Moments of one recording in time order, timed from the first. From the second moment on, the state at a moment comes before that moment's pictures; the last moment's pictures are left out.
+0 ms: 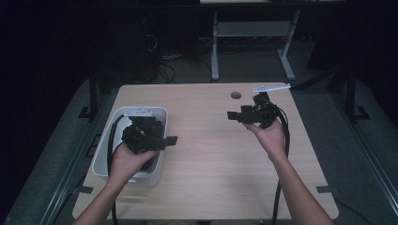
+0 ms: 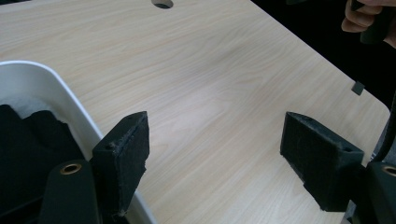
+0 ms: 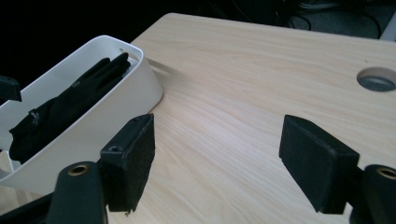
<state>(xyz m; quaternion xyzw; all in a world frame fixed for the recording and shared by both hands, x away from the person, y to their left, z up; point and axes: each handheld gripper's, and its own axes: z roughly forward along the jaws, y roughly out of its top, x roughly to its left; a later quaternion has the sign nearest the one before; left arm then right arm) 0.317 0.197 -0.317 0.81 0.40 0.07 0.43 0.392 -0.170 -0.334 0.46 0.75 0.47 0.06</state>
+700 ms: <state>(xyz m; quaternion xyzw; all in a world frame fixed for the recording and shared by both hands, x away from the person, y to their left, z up) 0.317 0.174 -0.319 0.81 0.38 0.06 0.43 0.377 -0.214 -0.356 0.49 0.73 0.48 0.05</state>
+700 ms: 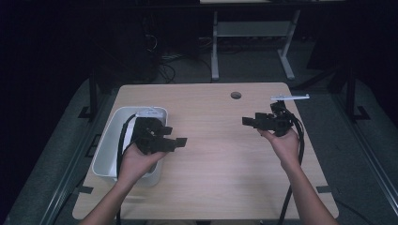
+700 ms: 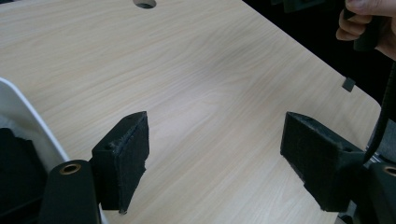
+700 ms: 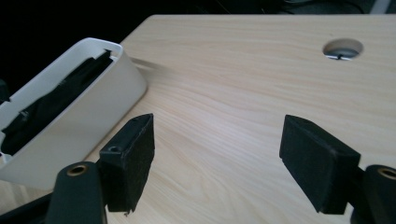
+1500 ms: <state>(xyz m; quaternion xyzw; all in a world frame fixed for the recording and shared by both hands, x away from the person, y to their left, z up) 0.315 0.135 -0.331 0.83 0.36 0.05 0.43 0.356 -0.259 -0.389 0.52 0.71 0.46 0.06</state>
